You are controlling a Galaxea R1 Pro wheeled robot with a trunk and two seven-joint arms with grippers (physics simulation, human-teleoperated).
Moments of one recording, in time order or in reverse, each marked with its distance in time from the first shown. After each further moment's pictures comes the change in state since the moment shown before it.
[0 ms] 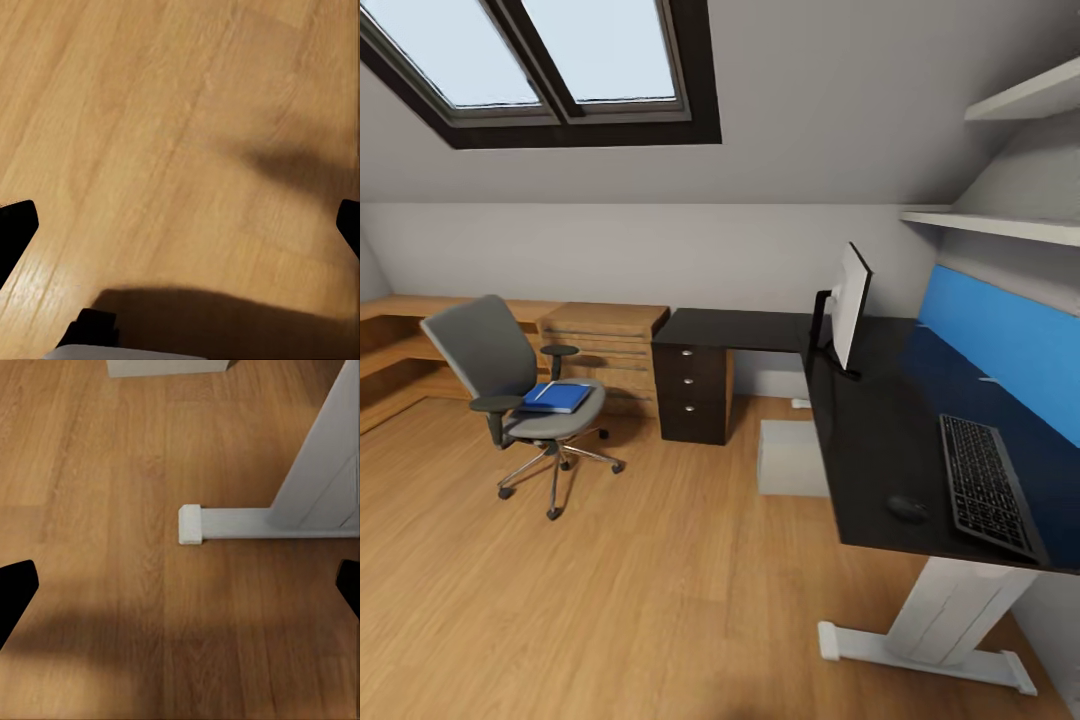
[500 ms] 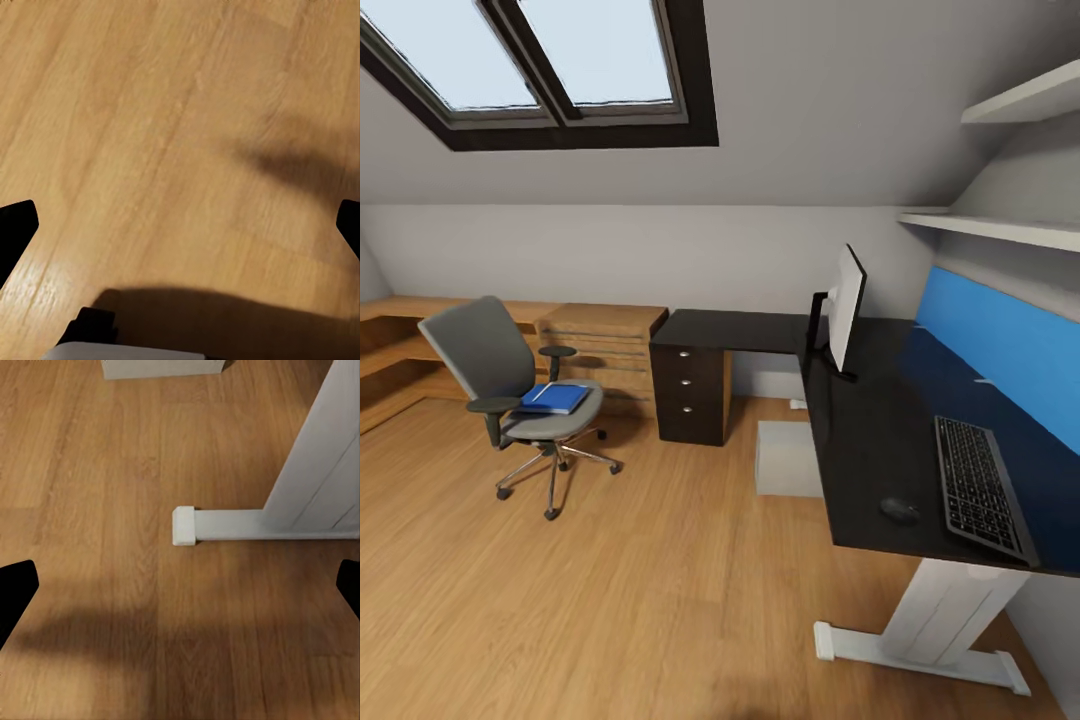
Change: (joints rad) left arm 0.000 -0.002 -0.002 0.000 -0.003 0.000 -0.002; right arm 0.000 -0.001 0.000 -0.001 -0.001 0.002 0.000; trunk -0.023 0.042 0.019
